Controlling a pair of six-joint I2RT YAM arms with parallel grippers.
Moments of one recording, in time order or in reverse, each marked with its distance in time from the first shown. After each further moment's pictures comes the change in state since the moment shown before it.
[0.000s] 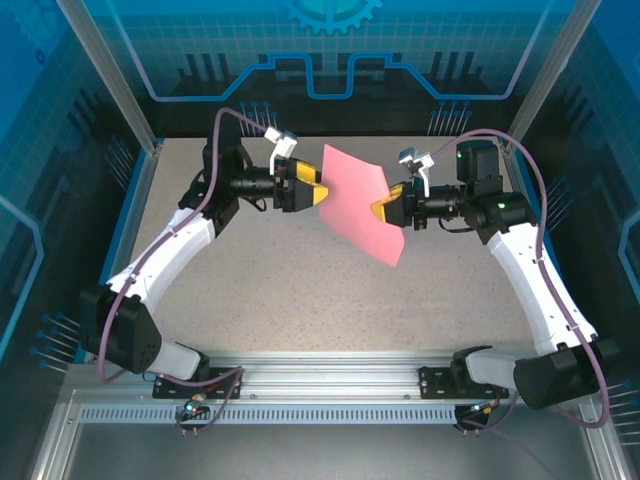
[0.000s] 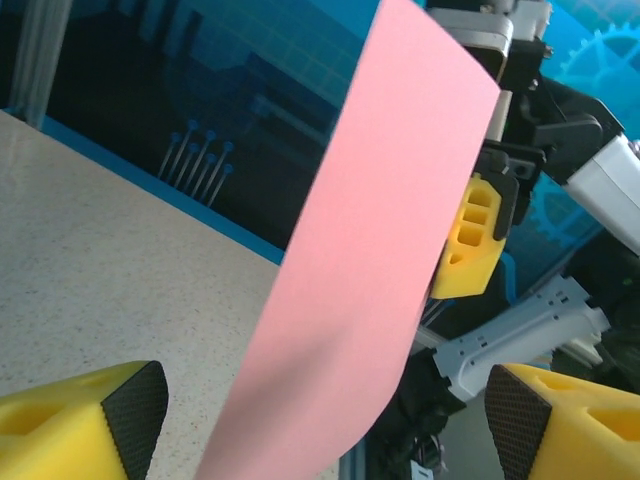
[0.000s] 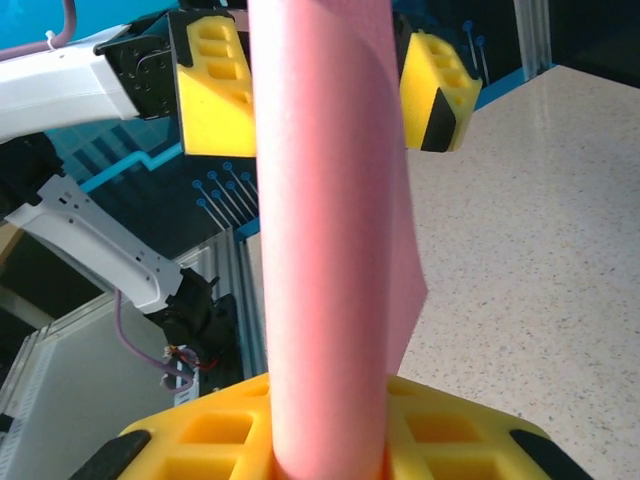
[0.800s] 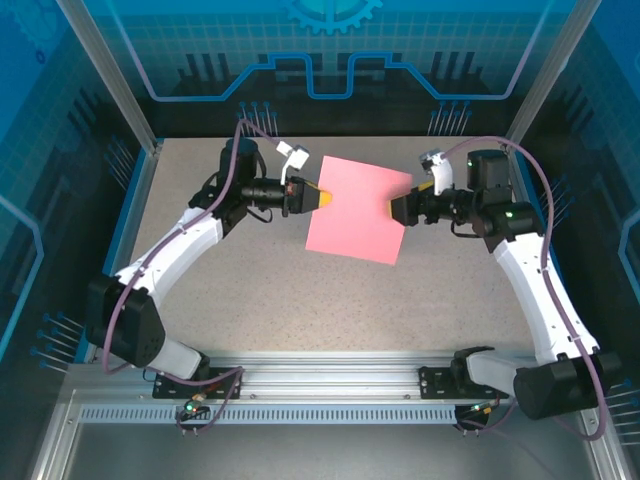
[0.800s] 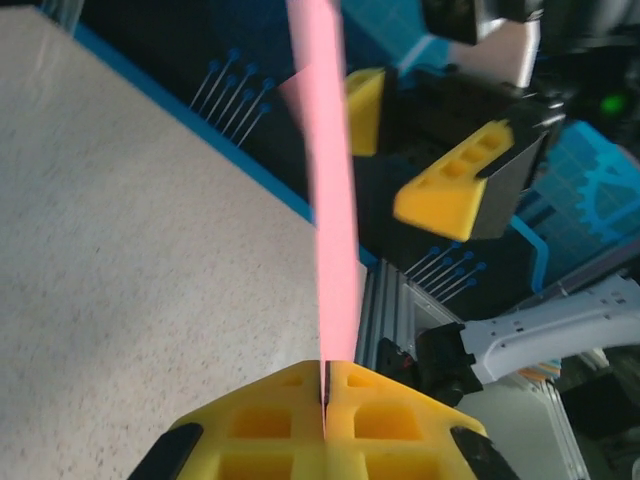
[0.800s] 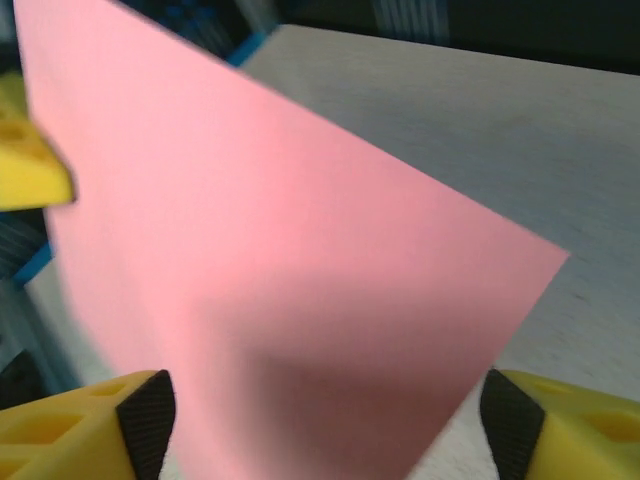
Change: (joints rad) left arm -0.027 0.048 -0.043 -0.156 -0.108 0.035; right arm -0.083 -0.067 -0.093 0.000 0.520 0.143
